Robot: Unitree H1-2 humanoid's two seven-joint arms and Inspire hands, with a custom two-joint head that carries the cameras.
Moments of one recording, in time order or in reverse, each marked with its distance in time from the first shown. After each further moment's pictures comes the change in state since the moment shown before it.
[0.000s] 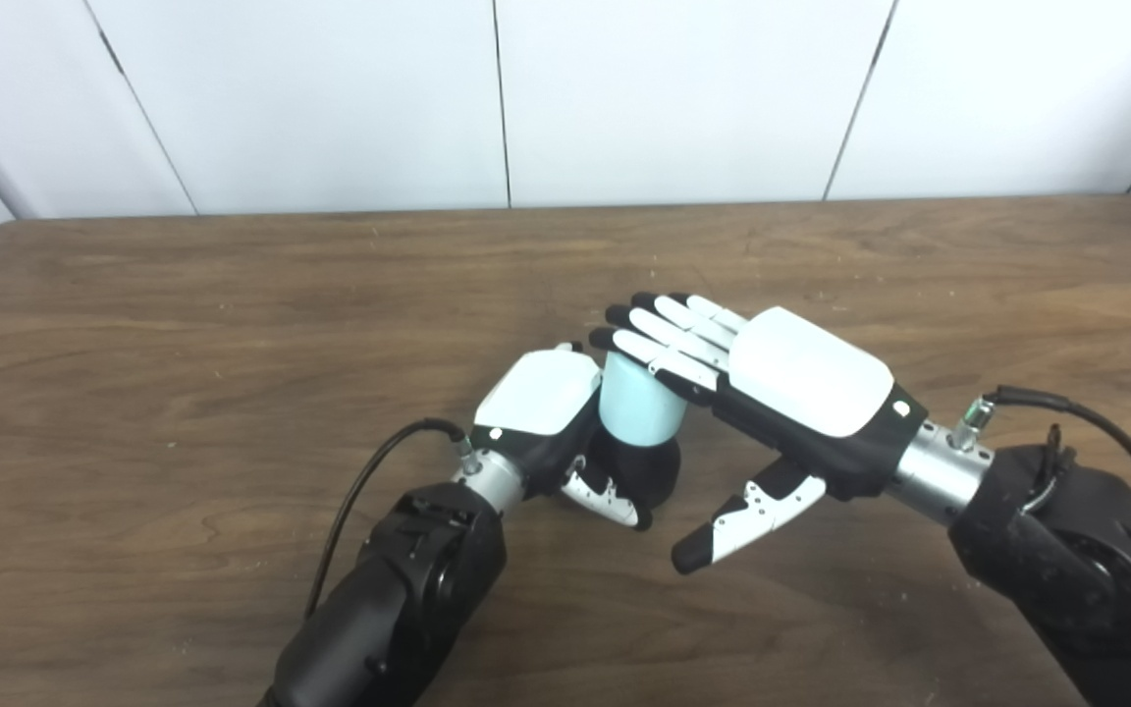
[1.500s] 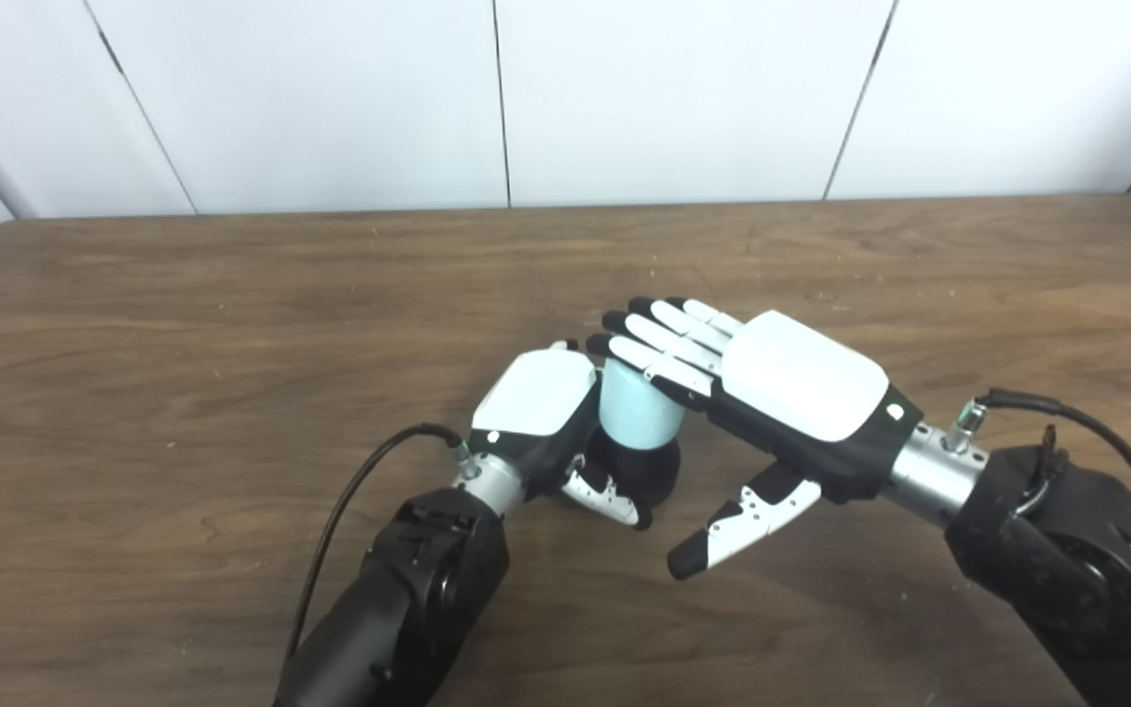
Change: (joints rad) left arm 0.016 -0.013 0.014 0.003 -0.003 0.000 0.025; right arm -0.021 -0.008 0.017 -0.016 -0.026 0.001 0.025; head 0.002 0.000
